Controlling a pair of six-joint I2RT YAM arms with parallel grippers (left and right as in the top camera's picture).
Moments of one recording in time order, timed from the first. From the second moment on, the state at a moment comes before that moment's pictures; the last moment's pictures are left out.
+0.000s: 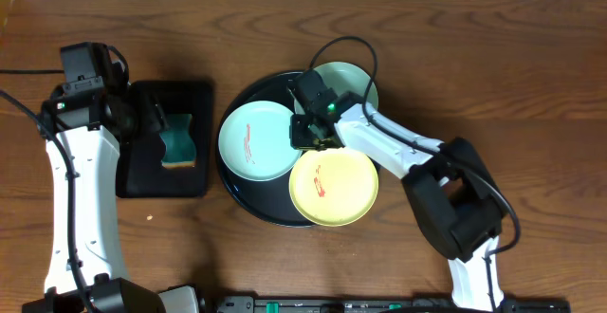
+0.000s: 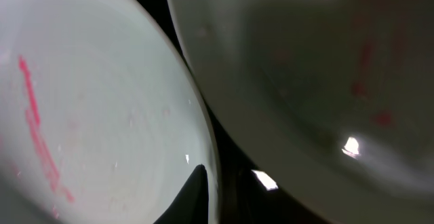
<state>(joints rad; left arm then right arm) 0.26 1.46 1.32 -1.03 -0.03 -0.15 0.68 2.13 1.49 -0.58 -0.14 0.68</state>
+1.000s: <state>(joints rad) 0.26 1.95 1.32 -0.89 0.13 -0.03 0.69 2.15 1.50 -0.56 -0.12 0.68</state>
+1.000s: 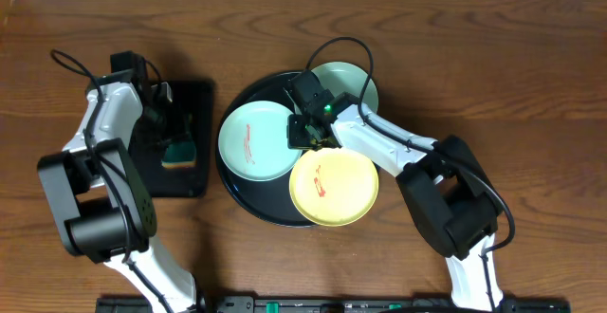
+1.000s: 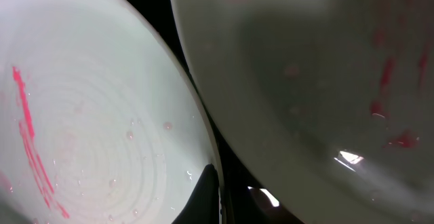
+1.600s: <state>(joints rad) 0.26 1.94 1.35 -0.92 0.13 -0.01 0.69 2.15 1.50 -0.57 -0.12 0.67</state>
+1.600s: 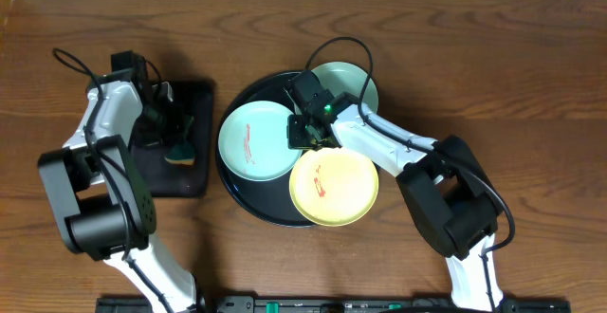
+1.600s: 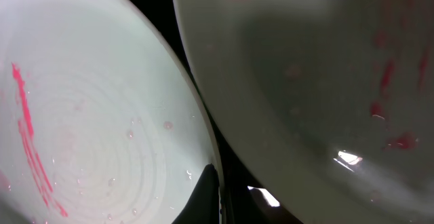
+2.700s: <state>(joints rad) -0.12 1.93 1.29 -0.86 0.15 -0.34 0.67 2.15 1.51 -0.60 -0.16 0.66</state>
